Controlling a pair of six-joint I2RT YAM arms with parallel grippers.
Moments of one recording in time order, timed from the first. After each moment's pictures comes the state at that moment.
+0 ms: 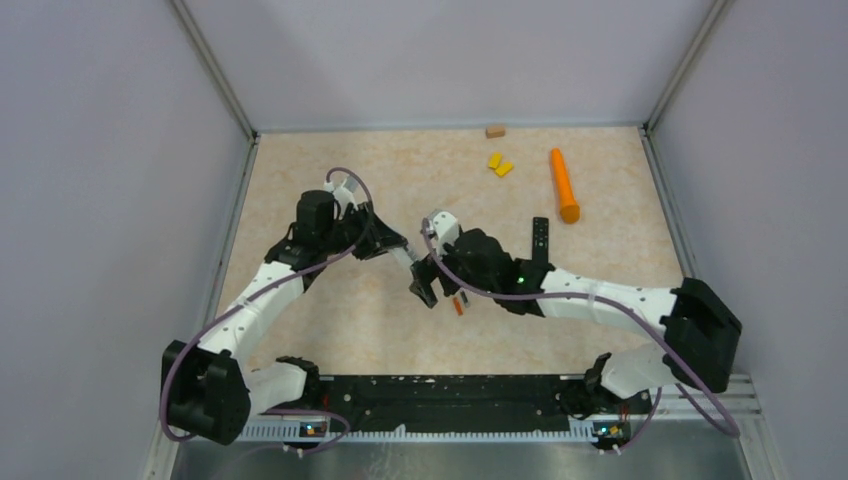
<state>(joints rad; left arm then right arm) -0.29 1.16 0.79 -0.18 0.55 -0.80 1.05 1.43 0.93 -0.02 0.10 0.16</state>
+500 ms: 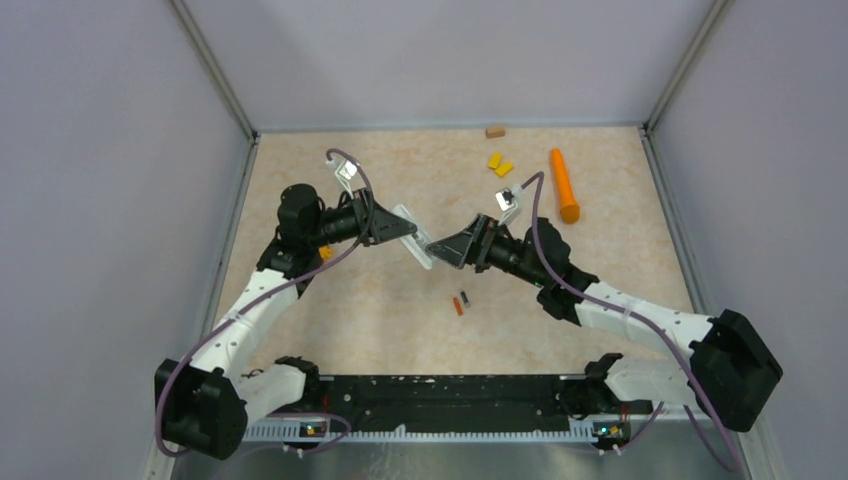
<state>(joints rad) -0.28 1.09 0.79 0.11 0.85 -0.82 0.79 1.14 0.63 0.45 -0.22 0.91</state>
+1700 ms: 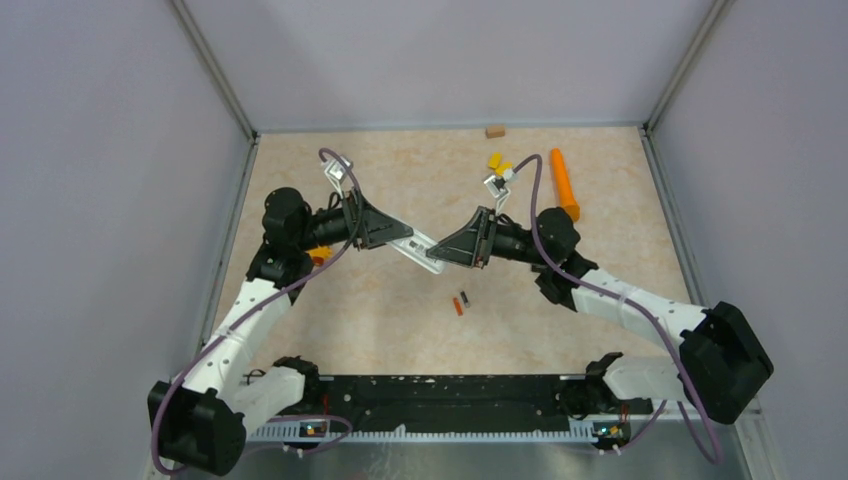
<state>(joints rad) -0.26 1.00 0.79 0.21 0.99 -1.09 0.71 1.22 0.69 0.69 -0.65 0.97</state>
